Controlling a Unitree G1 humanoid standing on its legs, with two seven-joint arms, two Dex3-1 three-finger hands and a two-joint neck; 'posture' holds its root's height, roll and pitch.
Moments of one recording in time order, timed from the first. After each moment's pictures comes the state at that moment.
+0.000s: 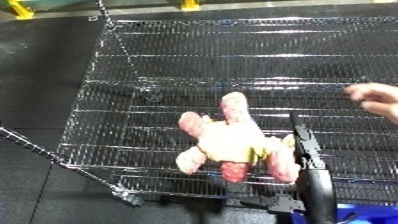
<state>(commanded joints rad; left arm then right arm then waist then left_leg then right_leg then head) 0.10 0.29 -0.10 0.12 -0.45 -0.15 0.31 -0.29 -0.43 0.12 0.00 0.28 -0.16 -0.23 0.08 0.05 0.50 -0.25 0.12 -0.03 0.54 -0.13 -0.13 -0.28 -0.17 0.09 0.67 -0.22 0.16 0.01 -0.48</state>
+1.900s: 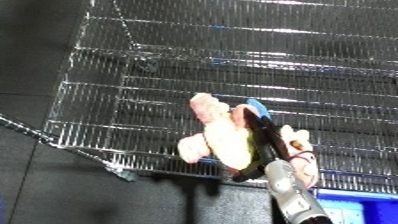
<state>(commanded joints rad) 0.11 0.34 -0.22 0.10 -0.48 -0.23 0.29 -0.85 -0.44 0.54 1.01 0.02 -0.02 -0.16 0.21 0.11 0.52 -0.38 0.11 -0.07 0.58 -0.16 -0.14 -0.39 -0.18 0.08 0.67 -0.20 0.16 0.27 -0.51</state>
